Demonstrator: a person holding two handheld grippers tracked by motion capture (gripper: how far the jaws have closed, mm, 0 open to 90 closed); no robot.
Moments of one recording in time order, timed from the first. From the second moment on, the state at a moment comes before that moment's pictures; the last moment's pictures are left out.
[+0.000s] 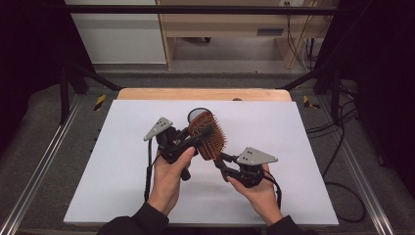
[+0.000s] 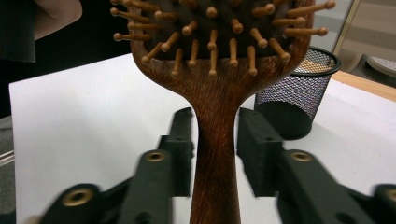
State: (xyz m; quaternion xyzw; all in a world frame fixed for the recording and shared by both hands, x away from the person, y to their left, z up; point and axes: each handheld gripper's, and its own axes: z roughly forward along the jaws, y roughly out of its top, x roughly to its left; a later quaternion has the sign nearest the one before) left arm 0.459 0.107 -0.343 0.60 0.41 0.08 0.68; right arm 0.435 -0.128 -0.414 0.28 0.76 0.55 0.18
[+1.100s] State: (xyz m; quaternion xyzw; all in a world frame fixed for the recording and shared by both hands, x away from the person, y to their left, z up) left arm 0.468 0.132 -0.327 0.59 0.41 0.14 0.69; right arm 0.437 -0.155 -0.422 0.33 0.75 0.54 0.19
